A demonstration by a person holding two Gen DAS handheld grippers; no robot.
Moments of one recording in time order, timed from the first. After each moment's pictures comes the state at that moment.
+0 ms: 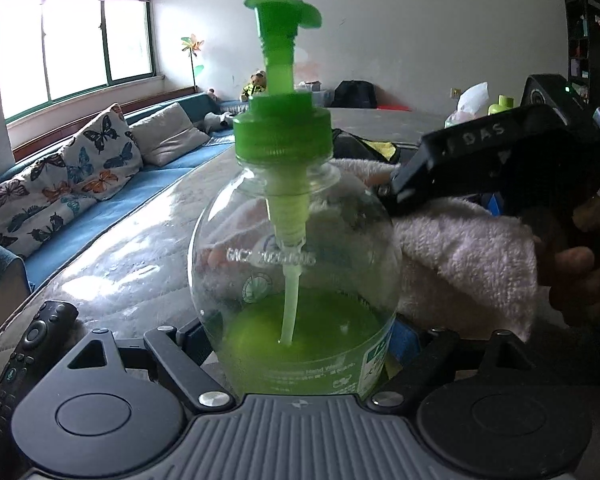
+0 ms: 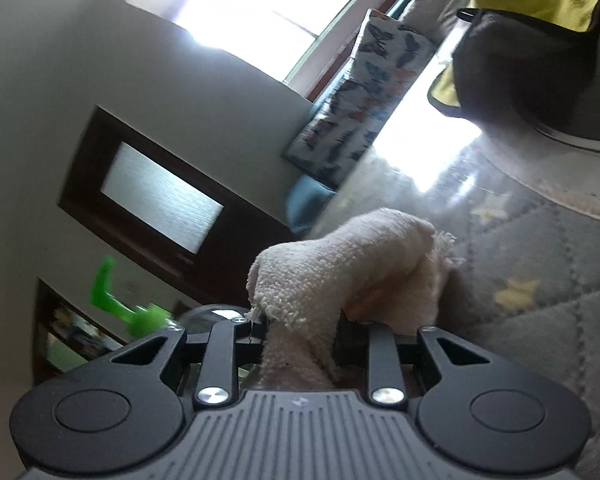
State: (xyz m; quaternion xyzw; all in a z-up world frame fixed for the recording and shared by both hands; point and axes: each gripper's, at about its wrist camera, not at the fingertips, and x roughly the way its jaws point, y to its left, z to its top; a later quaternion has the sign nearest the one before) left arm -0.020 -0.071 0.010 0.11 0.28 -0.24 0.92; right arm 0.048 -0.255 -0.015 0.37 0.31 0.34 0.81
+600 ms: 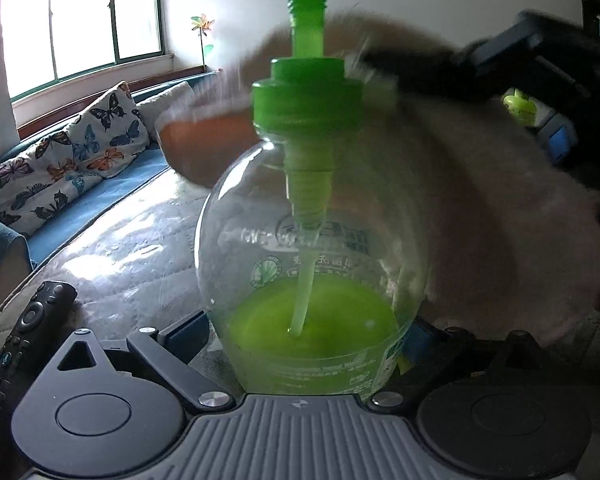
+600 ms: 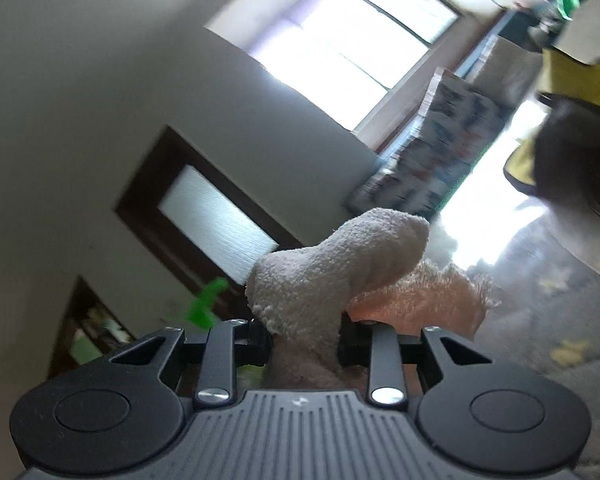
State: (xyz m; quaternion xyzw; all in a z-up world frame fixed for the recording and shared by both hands) left arm -0.008 -0.070 0.005 0.10 0.31 -0.23 0.92; right arm 0.014 -0.255 0.020 0.36 0.17 0.42 0.81
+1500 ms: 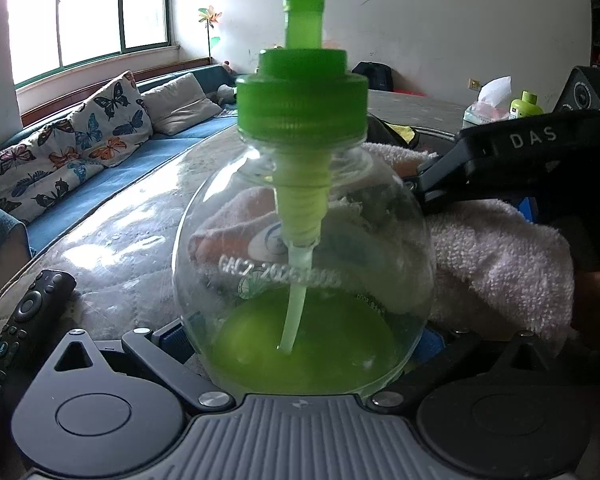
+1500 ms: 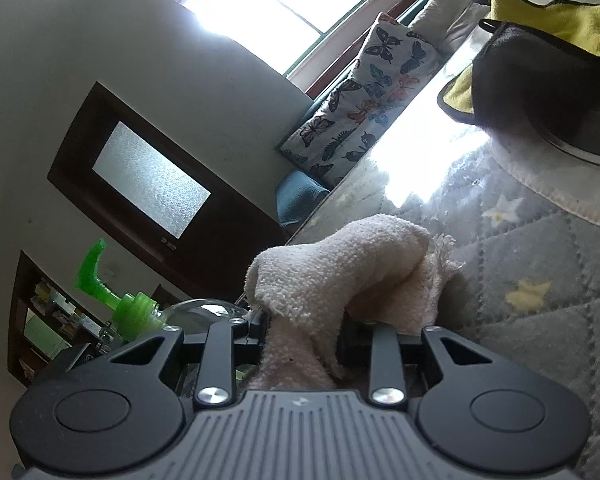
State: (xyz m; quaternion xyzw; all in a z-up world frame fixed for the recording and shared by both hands) left arm -0.014 -0.073 0.004 0.09 0.32 -0.22 0.92; right arm 0.029 -0.238 0.003 0.33 0.30 0.34 0.83
